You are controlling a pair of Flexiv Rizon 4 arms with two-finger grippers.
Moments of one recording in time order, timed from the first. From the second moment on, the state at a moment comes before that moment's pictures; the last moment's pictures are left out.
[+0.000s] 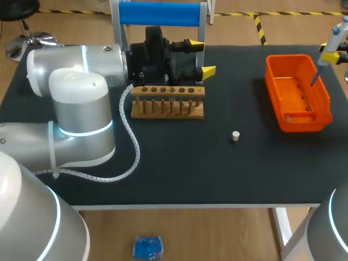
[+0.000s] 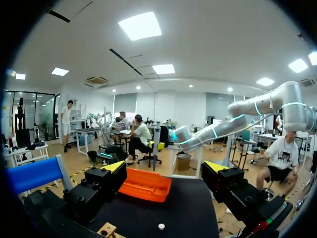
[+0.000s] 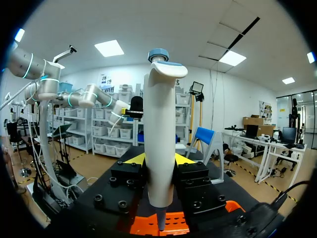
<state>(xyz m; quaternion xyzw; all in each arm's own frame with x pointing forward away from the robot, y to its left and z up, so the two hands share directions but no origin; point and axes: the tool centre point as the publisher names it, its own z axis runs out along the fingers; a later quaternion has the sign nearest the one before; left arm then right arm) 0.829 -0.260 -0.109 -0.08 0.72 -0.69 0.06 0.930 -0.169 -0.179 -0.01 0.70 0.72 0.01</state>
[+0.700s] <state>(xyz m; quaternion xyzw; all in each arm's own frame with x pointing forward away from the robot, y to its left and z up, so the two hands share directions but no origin) 0.829 -0.260 -0.108 -0.08 0.72 -0.69 0.06 0.875 -0.099 -0.140 -0.06 0.70 0.71 -0.03</state>
